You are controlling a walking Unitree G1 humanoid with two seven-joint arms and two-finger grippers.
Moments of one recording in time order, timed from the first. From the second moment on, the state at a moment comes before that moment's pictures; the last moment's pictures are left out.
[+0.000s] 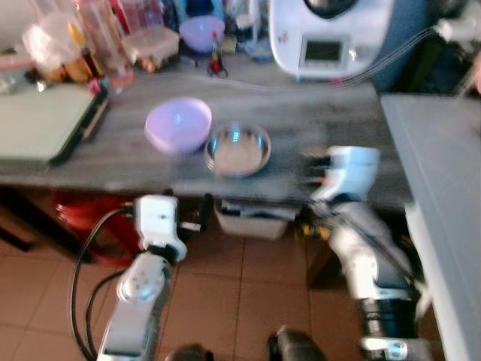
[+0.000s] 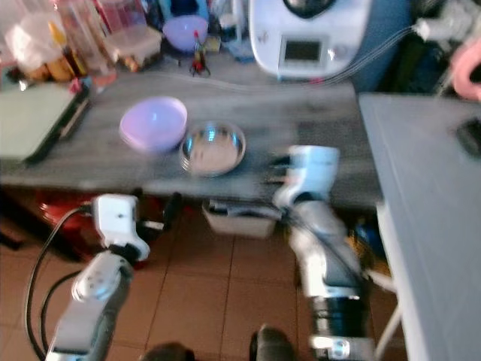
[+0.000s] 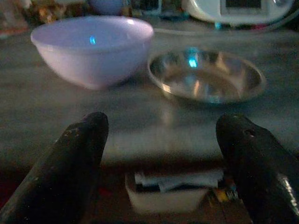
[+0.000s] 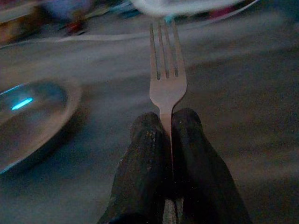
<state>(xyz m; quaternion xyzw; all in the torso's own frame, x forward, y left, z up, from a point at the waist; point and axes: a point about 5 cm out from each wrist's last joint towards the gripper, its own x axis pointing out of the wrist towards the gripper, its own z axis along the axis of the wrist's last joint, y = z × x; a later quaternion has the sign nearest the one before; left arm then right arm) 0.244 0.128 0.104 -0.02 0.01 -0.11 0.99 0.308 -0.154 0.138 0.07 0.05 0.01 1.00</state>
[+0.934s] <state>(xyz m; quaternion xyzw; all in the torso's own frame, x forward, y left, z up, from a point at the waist) 0.223 0.147 0.100 -0.01 0.03 -0.10 0.99 0.342 -0.160 0.133 0.15 0.11 -0.02 0.98</state>
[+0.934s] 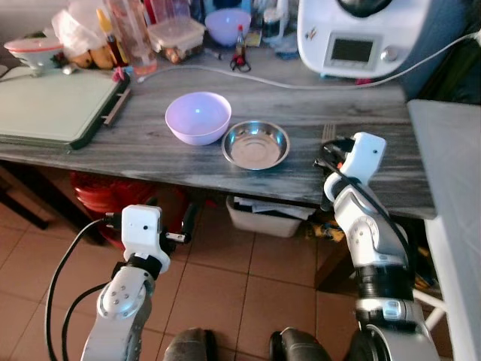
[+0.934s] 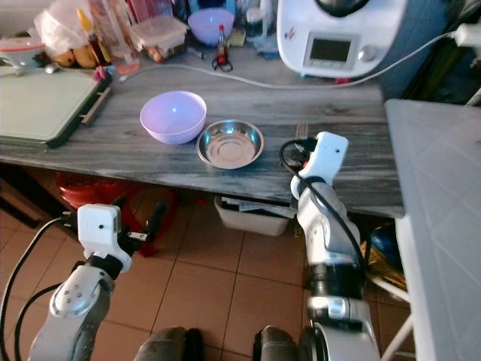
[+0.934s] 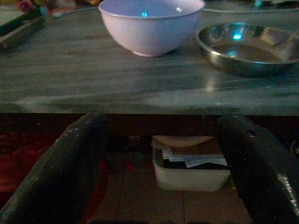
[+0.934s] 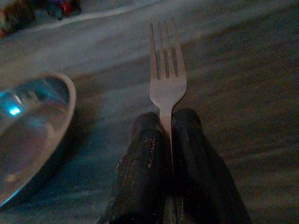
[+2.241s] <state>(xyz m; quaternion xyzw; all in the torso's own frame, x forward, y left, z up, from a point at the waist) 0.218 0.144 0.102 -0.01 0.05 -0.11 0.99 0.359 -0.144 0.142 0.15 0.11 -0.01 0.98</state>
